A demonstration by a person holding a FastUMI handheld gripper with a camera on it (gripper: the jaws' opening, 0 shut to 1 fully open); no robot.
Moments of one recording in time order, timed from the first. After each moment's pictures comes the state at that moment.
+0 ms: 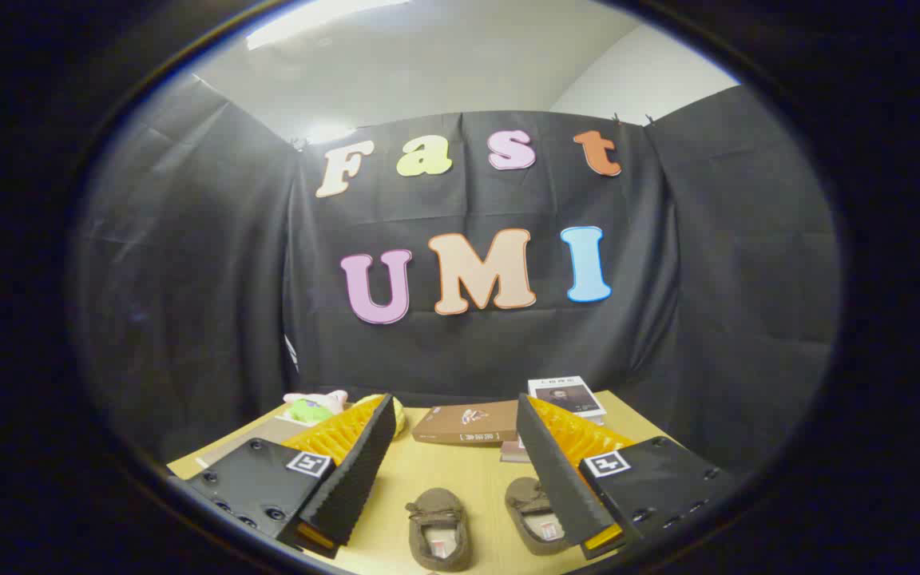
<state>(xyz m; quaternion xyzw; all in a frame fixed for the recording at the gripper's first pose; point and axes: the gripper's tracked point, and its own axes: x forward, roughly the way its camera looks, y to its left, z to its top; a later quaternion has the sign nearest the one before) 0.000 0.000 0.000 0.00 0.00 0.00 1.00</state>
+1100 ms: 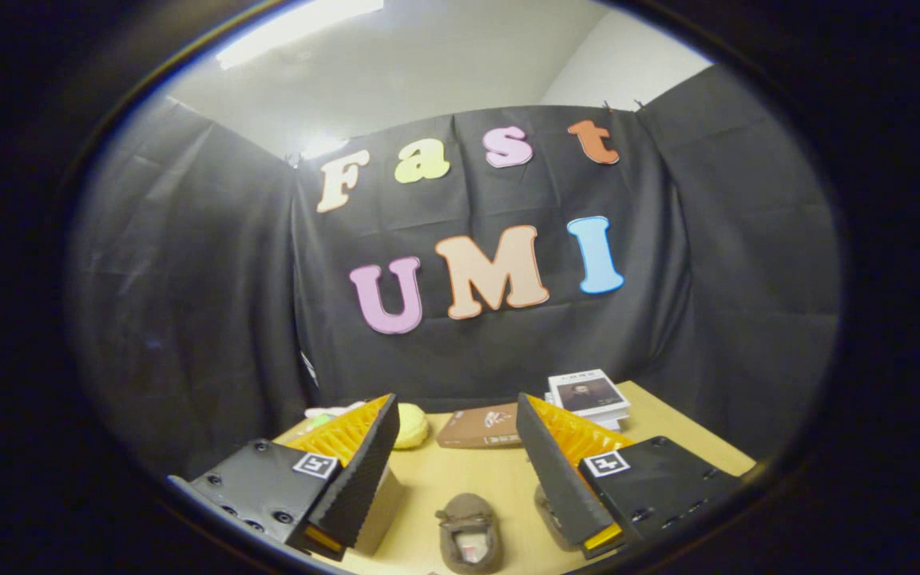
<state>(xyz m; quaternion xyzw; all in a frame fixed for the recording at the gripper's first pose) 0.008 0.023 0.016 0.08 -0.01 0.03 1.00</state>
